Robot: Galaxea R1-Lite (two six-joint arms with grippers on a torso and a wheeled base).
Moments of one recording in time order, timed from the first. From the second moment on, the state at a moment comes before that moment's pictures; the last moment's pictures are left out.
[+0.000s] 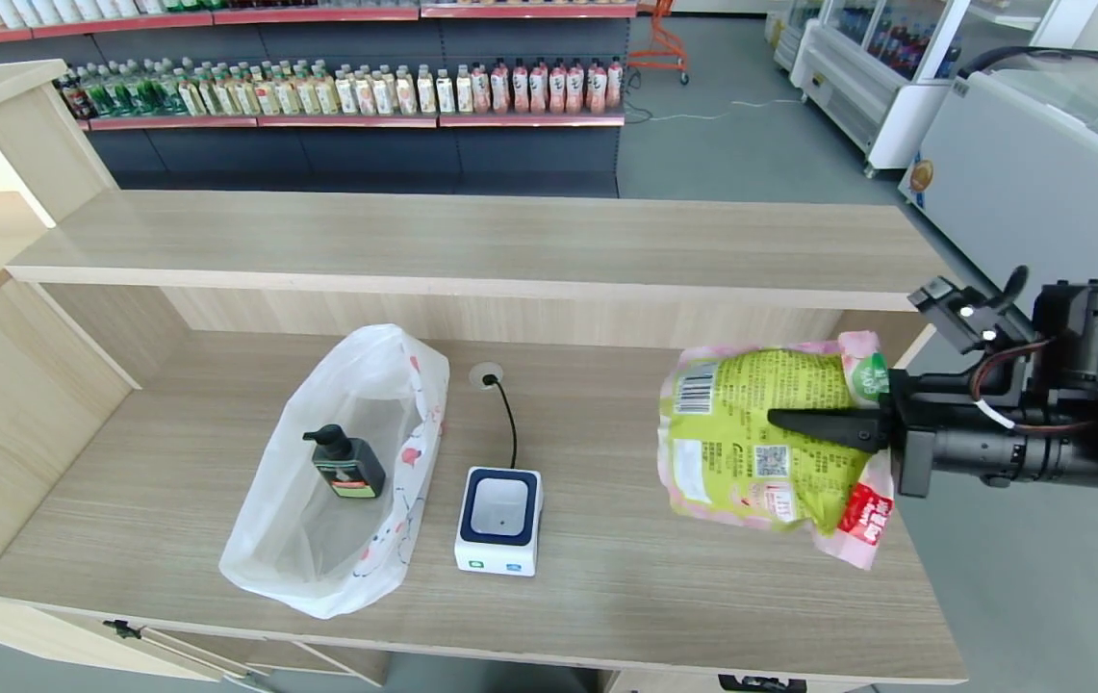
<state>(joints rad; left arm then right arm) 0.00 0.00 0.00 0.00 0.00 0.00 0.13 1.62 -0.72 -0.59 1.02 -0.22</state>
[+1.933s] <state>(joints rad) 0.00 0.00 0.00 0.00 0.00 0.00 0.28 1.47 -0.67 0.08 1.40 -1.54</state>
